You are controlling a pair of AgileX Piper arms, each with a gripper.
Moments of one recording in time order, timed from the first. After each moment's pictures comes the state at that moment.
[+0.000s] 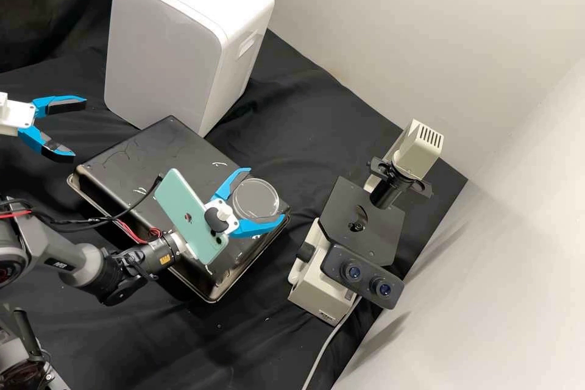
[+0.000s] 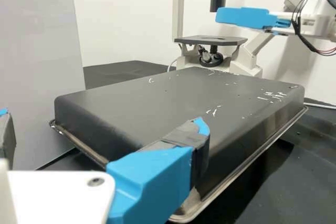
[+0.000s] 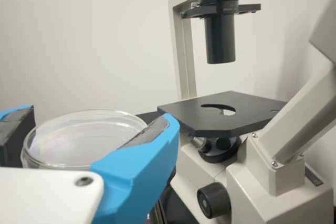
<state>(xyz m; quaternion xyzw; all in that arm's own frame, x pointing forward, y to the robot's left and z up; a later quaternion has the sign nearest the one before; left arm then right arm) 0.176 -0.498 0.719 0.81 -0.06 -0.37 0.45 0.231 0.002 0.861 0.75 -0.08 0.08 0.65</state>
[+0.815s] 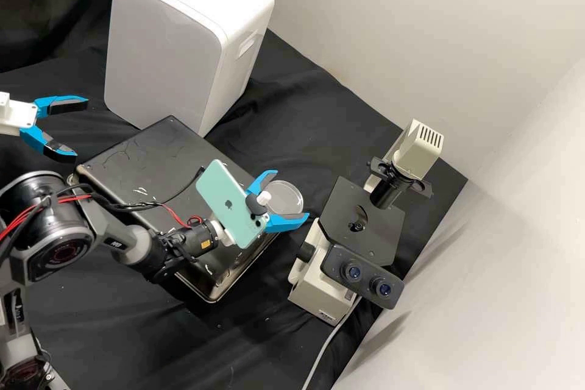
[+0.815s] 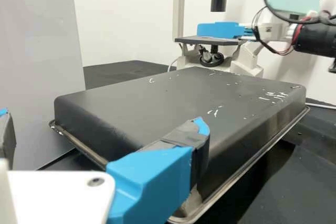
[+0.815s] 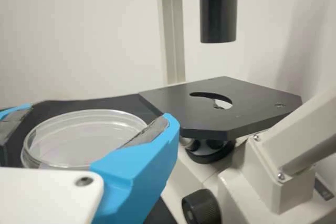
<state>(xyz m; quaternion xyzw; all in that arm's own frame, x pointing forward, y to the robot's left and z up) 0.179 -0.499 0.718 0.81 -0.06 -0.37 0.45 0.305 -0.017 0.869 0.74 -0.10 0.03 0.67</state>
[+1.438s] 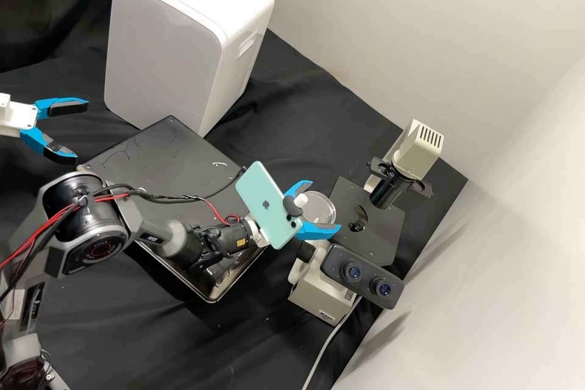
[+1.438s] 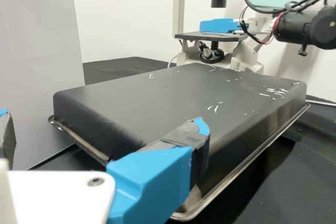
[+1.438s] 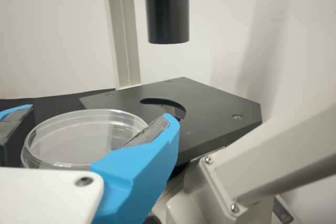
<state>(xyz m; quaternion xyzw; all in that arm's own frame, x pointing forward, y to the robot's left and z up) 0.180 -0.497 0.716 0.81 -0.05 -0.37 0.45 0.353 -0.041 0.899 0.73 -0.16 0.01 0.67</state>
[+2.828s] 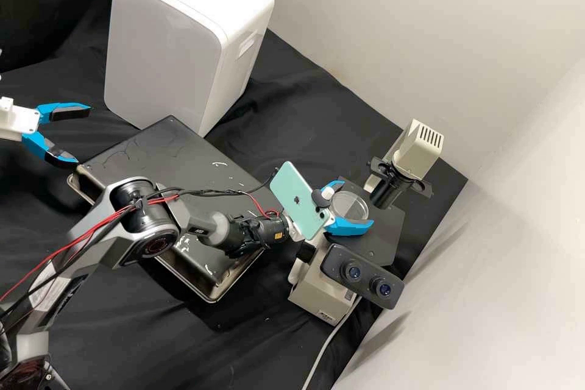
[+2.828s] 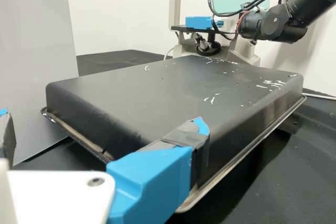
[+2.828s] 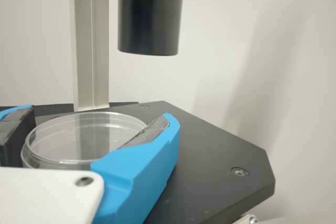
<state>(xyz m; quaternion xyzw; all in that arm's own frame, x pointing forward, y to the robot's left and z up) 0.182 -0.495 0.710 0.81 -0.04 -0.38 0.45 0.434 -0.077 0.905 0.69 -0.20 -0.03 0.70</state>
